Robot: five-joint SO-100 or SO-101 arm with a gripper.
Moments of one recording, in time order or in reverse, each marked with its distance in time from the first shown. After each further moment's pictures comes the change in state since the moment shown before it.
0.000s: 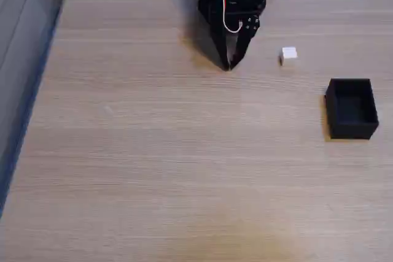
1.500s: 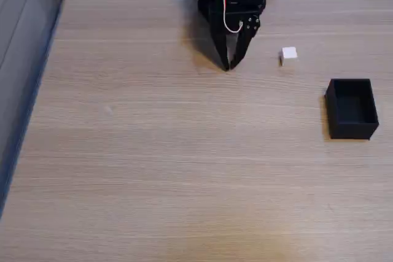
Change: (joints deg) arm -0.4 0.0 0.0 -0.1 -0.7
